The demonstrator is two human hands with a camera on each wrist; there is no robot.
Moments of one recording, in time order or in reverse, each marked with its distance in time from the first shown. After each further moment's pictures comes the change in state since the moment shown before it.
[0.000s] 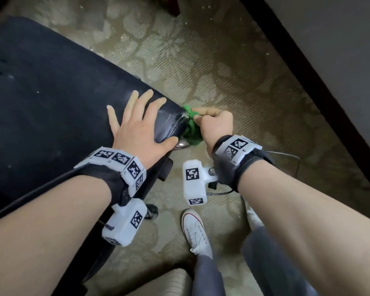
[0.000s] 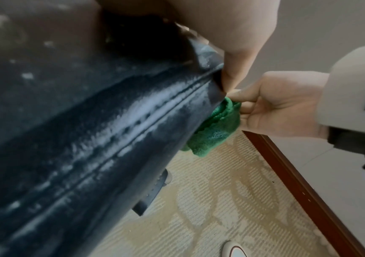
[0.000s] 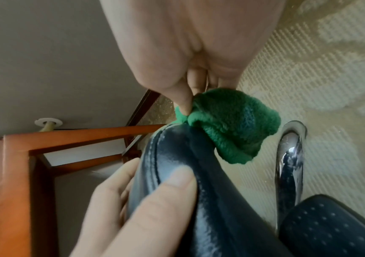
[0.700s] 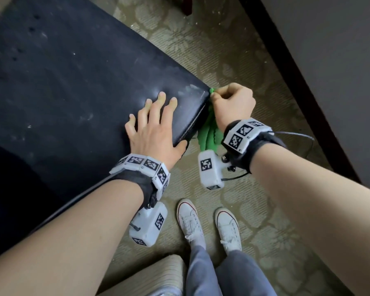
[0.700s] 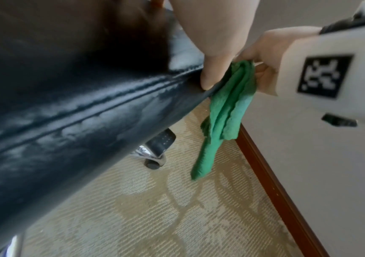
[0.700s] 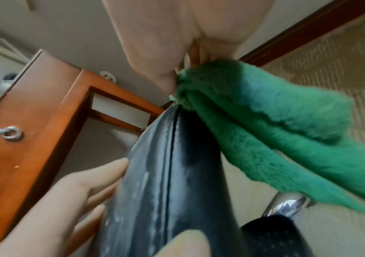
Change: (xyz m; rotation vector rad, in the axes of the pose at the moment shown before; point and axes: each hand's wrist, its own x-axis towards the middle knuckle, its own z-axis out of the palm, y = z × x) left_hand -0.080 -0.029 0.011 -0.043 0.092 -0.079; right_hand -0.069 -0.019 0.013 -0.413 0.265 -0.414
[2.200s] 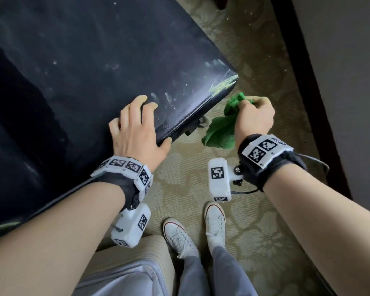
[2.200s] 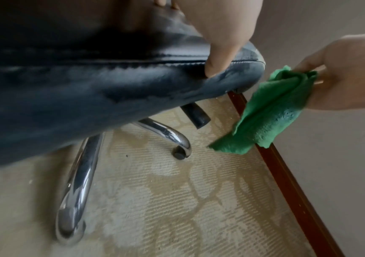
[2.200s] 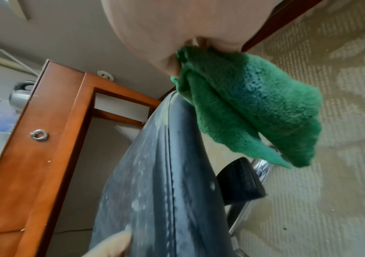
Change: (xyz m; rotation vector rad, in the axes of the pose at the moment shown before) left_hand -0.095 -0.036 0.012 -0.031 0.148 -0.217; right_hand -0.060 0.030 -0.013 0.073 0.076 0.097
